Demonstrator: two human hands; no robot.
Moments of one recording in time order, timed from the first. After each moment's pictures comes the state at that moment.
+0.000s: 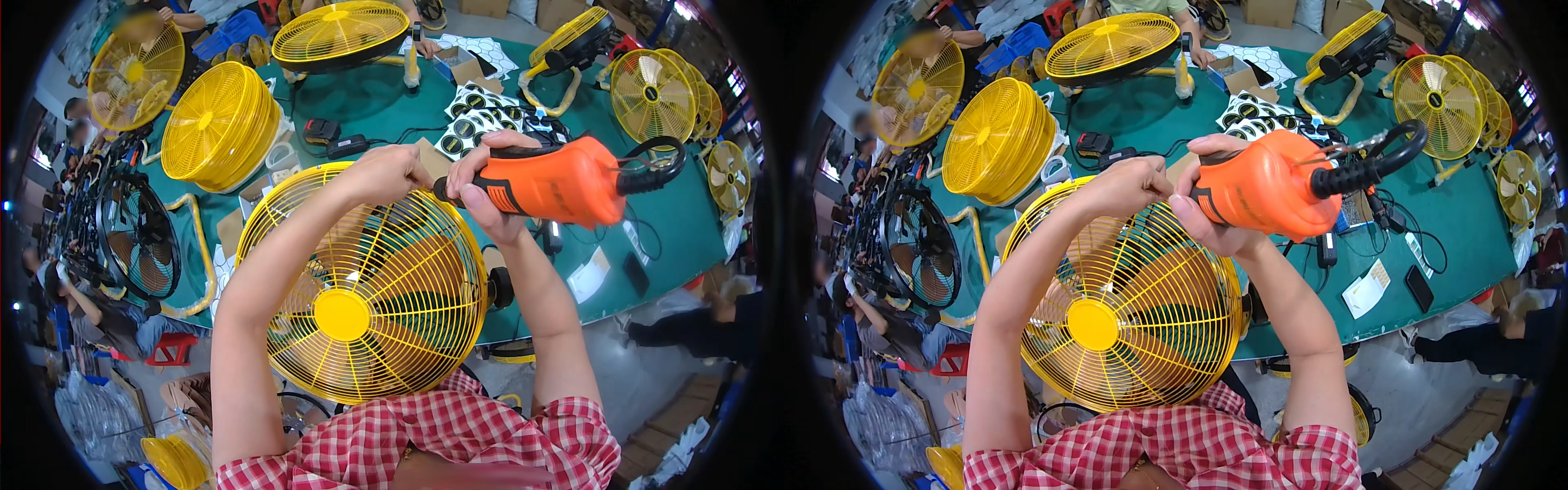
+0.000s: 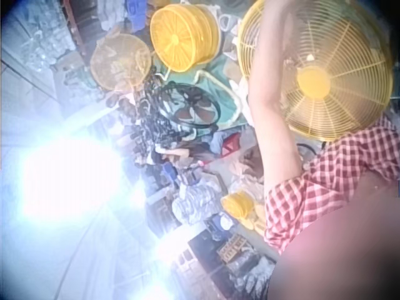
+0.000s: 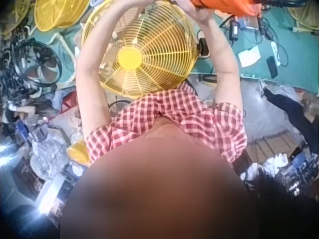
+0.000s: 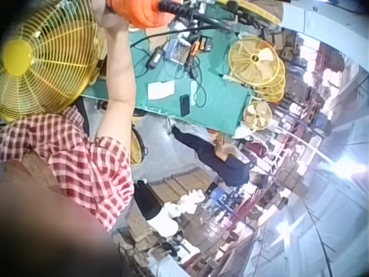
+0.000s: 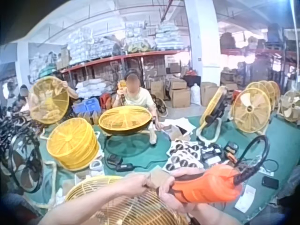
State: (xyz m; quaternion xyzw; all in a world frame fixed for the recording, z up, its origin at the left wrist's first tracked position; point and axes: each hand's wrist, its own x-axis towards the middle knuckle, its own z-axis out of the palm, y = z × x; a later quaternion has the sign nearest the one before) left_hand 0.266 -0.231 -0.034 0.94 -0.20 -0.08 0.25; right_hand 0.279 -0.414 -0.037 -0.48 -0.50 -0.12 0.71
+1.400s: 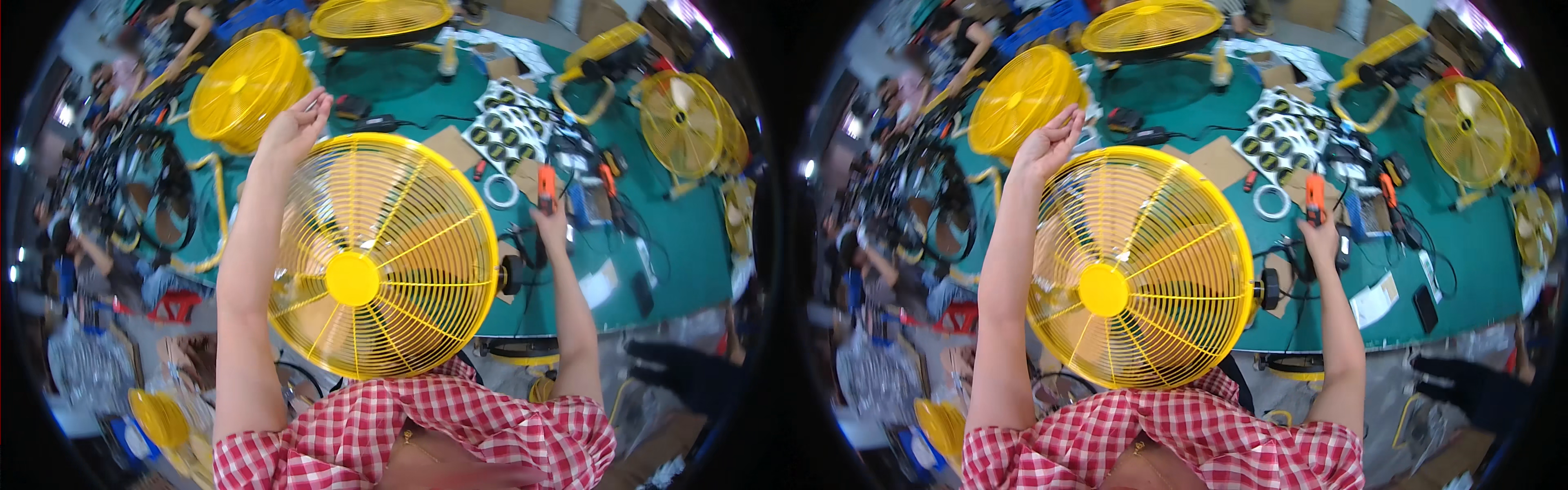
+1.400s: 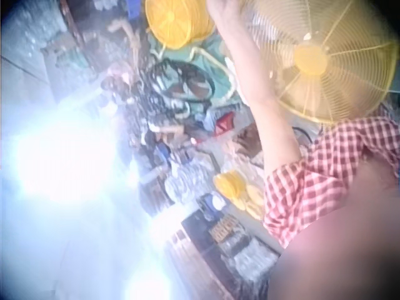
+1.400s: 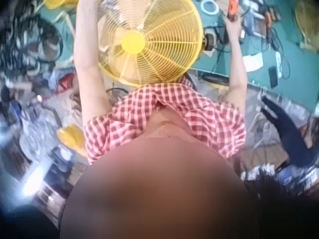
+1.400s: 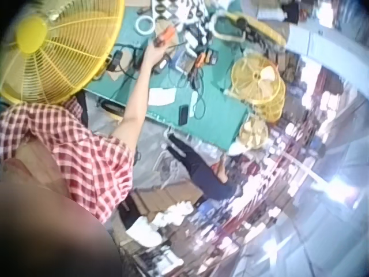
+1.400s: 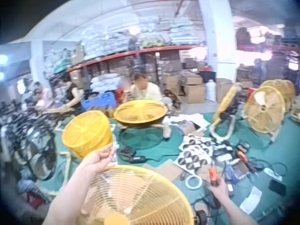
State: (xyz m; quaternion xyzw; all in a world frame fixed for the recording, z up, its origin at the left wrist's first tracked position) left_hand 0.221 -0.099 -0.051 0.34 0.18 0.12 0.92; right_hand 0.332 -0.559 -0.239 -0.91 0.00 -0.03 0.41
